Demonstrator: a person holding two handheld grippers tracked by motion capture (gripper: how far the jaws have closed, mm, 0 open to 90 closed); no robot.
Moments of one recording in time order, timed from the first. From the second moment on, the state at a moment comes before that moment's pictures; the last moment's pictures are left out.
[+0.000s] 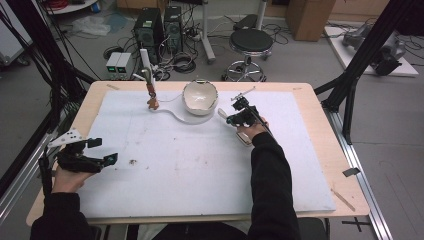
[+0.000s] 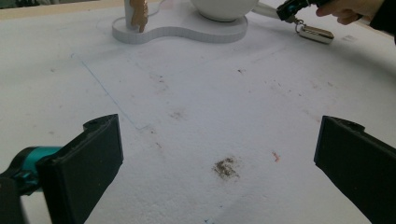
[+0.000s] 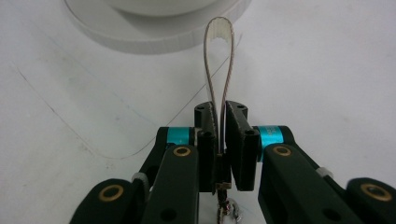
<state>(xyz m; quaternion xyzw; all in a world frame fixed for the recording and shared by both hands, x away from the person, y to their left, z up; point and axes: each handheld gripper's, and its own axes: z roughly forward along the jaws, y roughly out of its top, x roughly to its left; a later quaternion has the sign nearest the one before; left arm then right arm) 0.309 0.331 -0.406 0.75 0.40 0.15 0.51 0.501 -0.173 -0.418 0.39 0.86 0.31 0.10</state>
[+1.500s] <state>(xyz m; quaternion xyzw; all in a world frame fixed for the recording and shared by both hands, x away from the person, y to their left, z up) 0.312 0.323 -0.411 0.77 0.39 0.13 0.49 0.422 -0.195 -0.327 0.32 0.81 0.47 0.16</state>
